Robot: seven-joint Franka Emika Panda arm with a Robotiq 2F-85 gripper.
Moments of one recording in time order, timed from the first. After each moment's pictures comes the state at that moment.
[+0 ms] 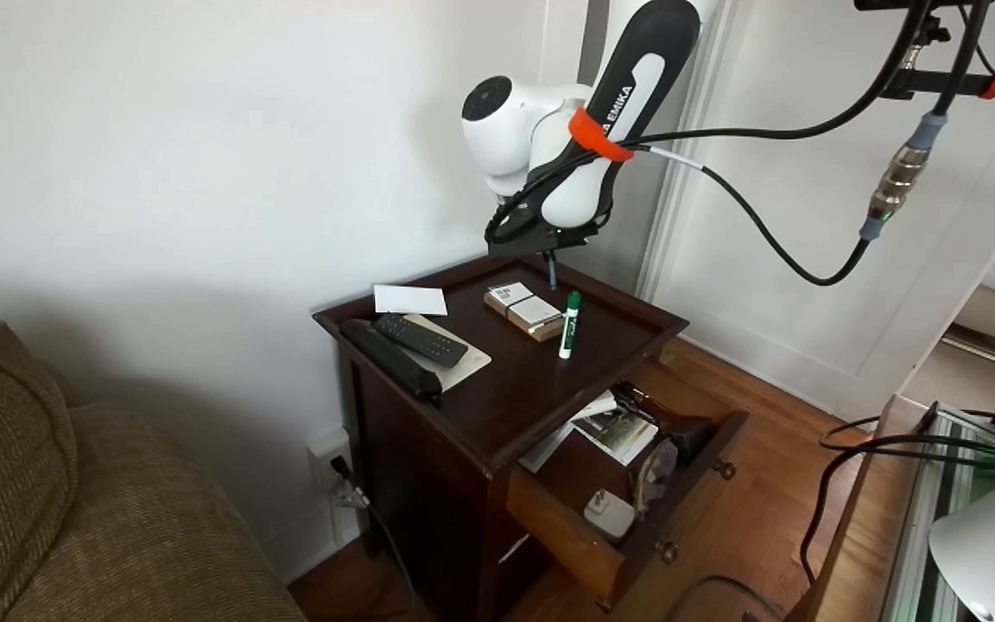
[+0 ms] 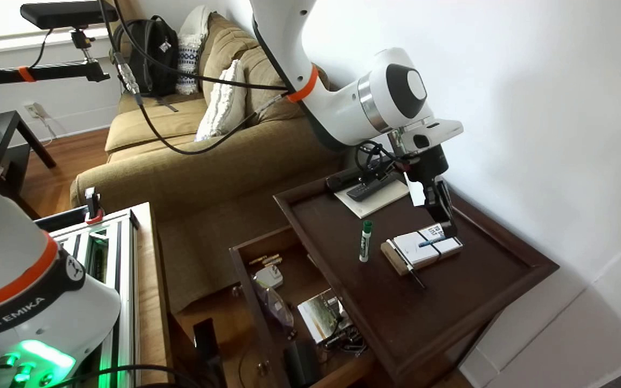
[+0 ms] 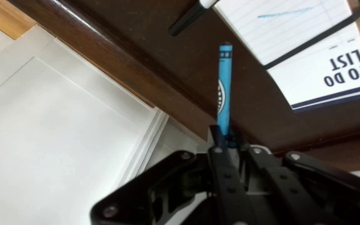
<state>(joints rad) 0.32 0.73 -0.42 -1.86 -0.75 2.54 1.47</state>
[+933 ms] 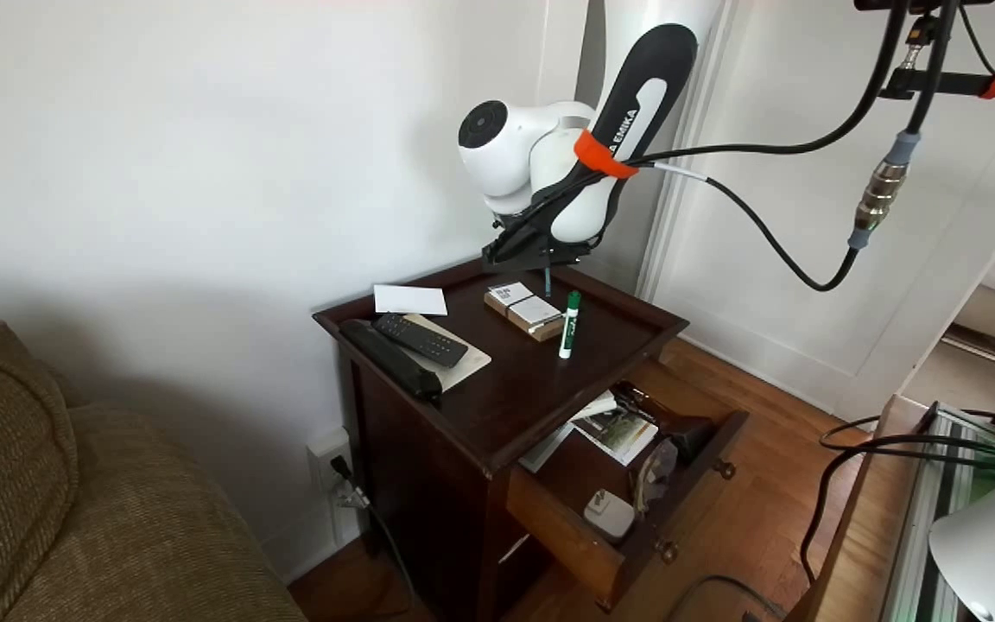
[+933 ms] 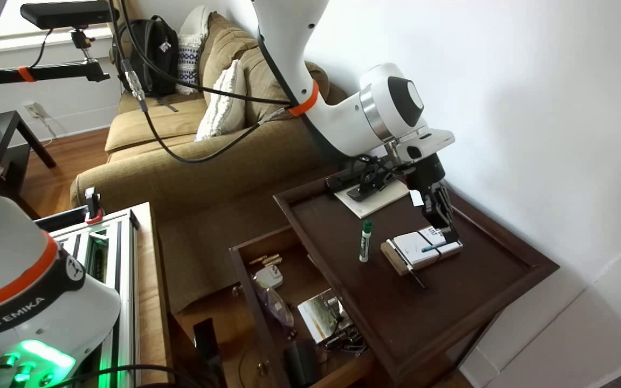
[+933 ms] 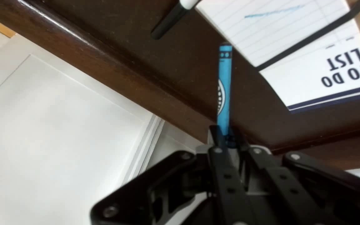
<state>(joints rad) 0.29 0.78 -0.39 -1.83 -0.88 2.55 1.65</state>
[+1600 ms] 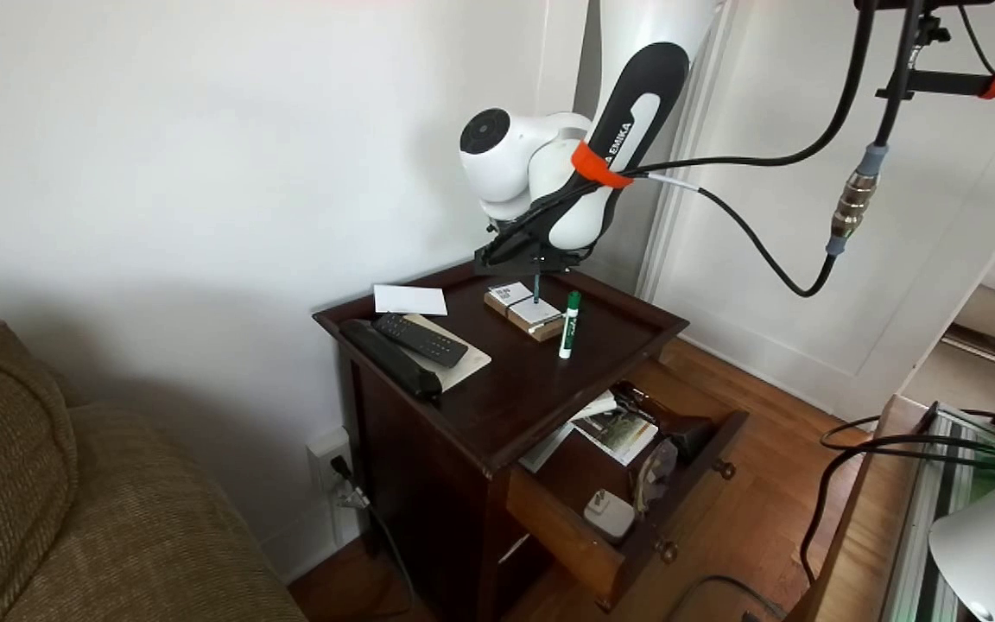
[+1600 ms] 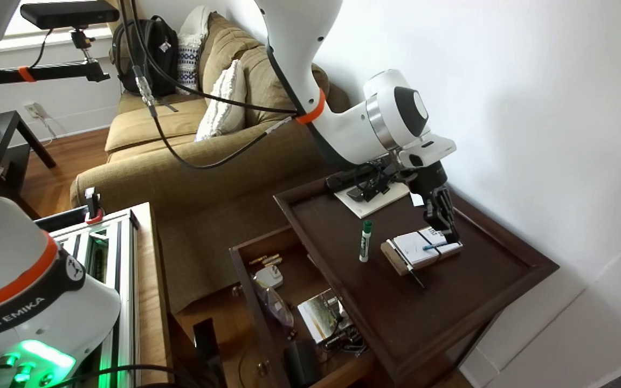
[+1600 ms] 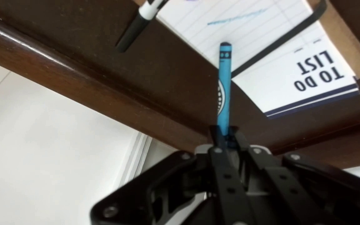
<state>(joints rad) 0.24 0.82 -0.35 -1.78 -0.89 2.60 1.71</state>
